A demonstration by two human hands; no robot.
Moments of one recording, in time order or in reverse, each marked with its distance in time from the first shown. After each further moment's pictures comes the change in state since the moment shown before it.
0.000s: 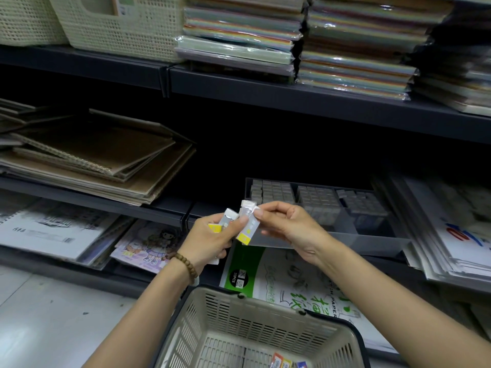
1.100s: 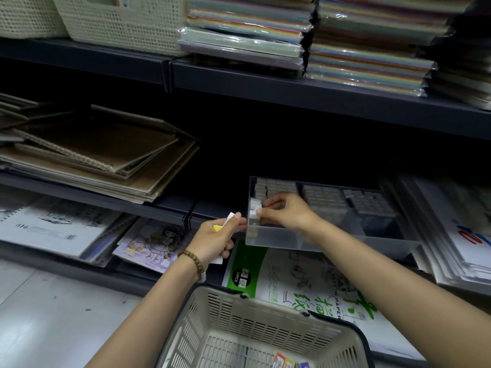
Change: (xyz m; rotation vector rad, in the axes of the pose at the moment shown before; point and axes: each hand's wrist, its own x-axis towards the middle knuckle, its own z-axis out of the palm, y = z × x) left_hand 0.022 -0.020 -0.002 0.057 0.070 -0.148; right_hand 0.054 0.015 -0.016 -0.537 0.135 -0.076
